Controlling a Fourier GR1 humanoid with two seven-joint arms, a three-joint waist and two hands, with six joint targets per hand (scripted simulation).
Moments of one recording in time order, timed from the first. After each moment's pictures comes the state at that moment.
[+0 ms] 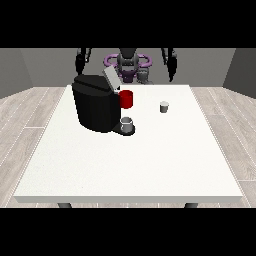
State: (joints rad) left arm 0.01 0.08 0.00 -1.59 -0.01 -0.02 0.03; right arm -0.01 -0.14 0.02 -1.55 0.01 0.00 0.00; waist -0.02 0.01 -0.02
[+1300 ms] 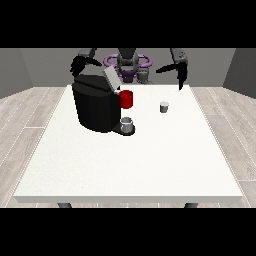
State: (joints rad) left arm -0.20 0.29 0.13 -1.34 -0.06 -0.15 -0.06; right arm -0.03 -0.02 -0.01 -1.58 -0.03 -0.10 -0.08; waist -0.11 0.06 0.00
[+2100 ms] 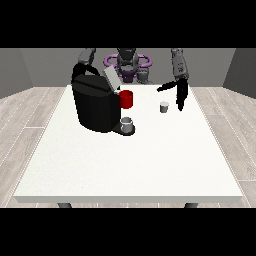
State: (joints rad) left arm -0.42 0.34 0.13 -0.97 -0.21 -0.11 -0.10; right arm -0.17 -0.03 -0.02 -1.50 0.00 -0.14 -0.03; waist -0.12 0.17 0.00
